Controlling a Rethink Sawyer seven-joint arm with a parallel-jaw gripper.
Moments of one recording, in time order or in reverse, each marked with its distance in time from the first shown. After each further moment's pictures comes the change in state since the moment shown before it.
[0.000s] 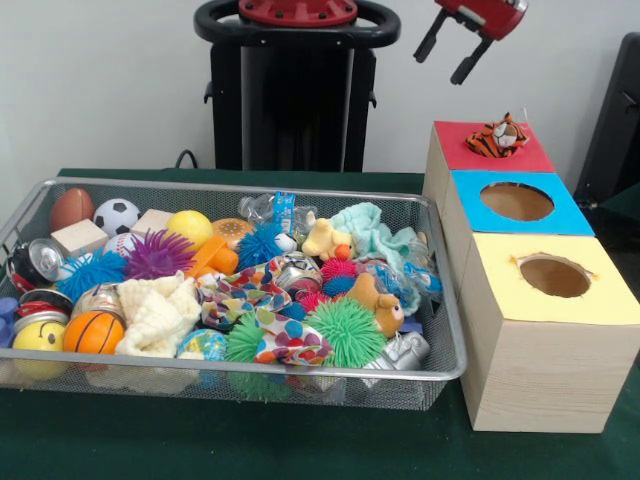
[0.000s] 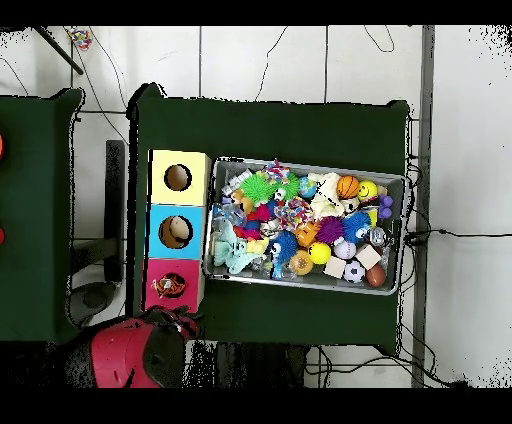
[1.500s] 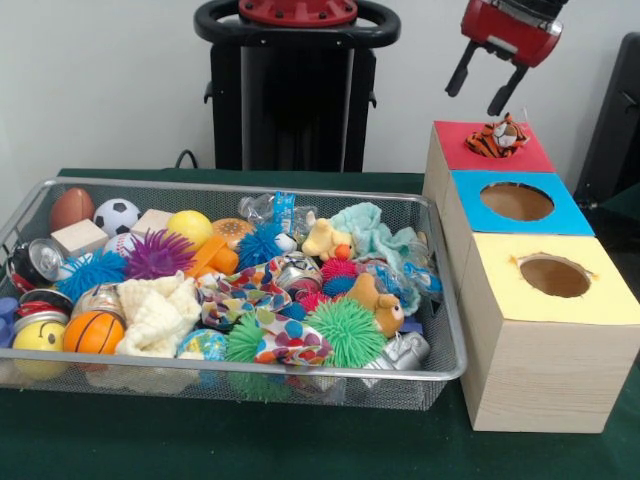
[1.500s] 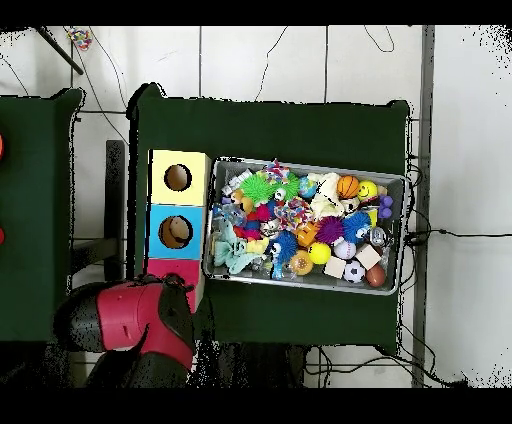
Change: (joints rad) arm -0.151 0.005 0.151 -0.081 0.048 -0.008 0.000
